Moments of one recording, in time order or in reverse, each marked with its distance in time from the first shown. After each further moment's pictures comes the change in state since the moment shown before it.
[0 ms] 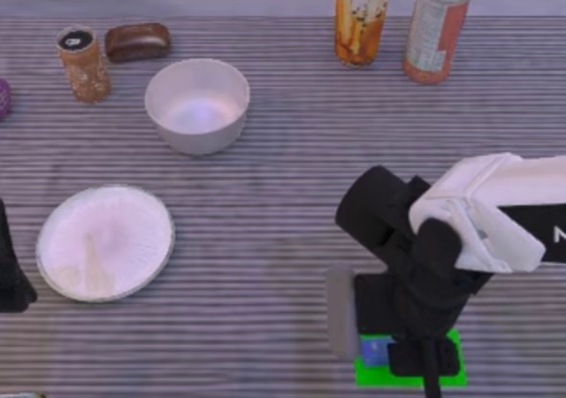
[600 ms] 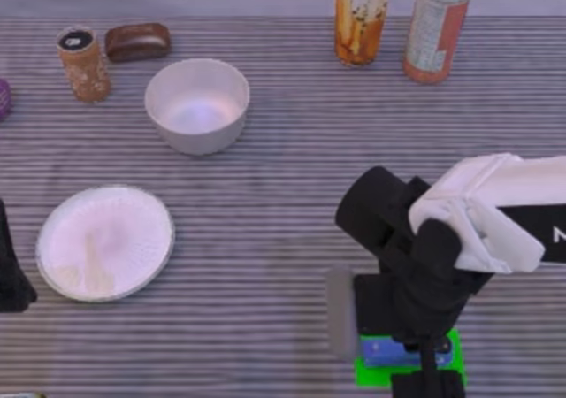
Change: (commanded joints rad) left arm 0.000 0.000 0.000 0.000 0.000 0.000; right arm 0.000 0.000 0.000 0.000 0.000 0.000
